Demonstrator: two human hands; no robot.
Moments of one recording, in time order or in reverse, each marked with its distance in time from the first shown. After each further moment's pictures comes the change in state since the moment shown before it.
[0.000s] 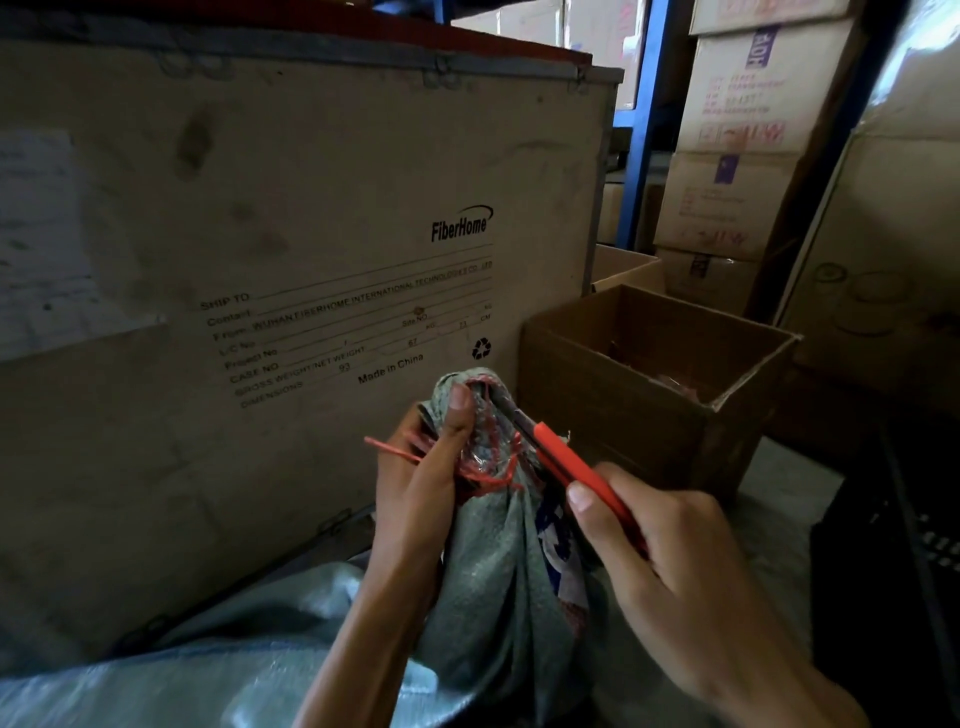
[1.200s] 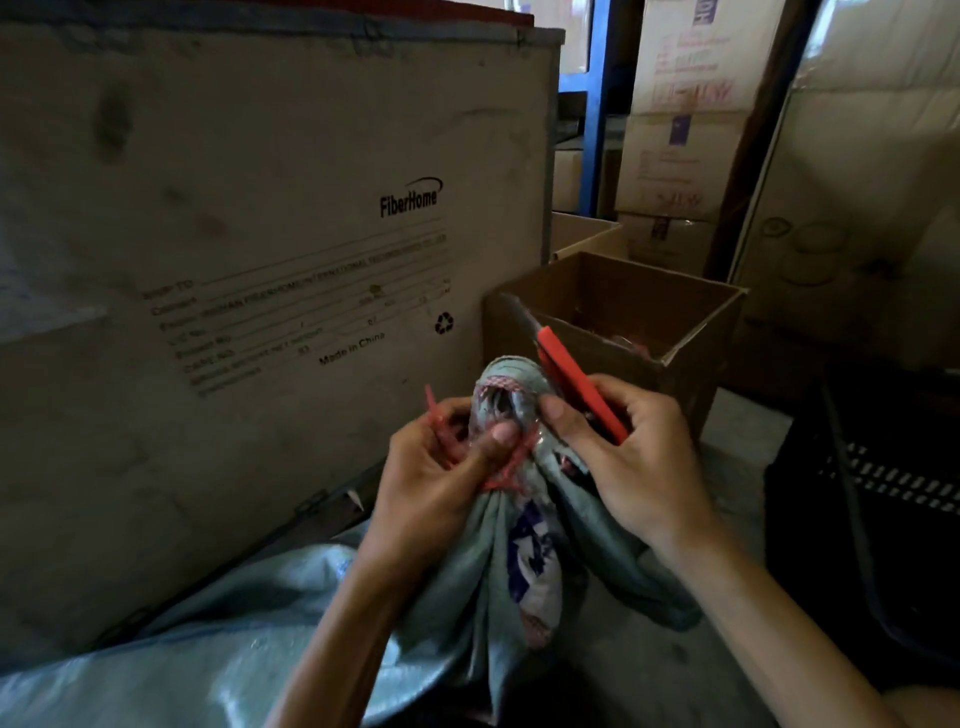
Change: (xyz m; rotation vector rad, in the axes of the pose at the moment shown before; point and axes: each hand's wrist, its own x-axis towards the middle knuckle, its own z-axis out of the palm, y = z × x) left_hand -0.027 -0.006 0.013 0.185 -0.352 0.074; right_hand 0.019 0.034 -0.002 0.511 0.219 0.105
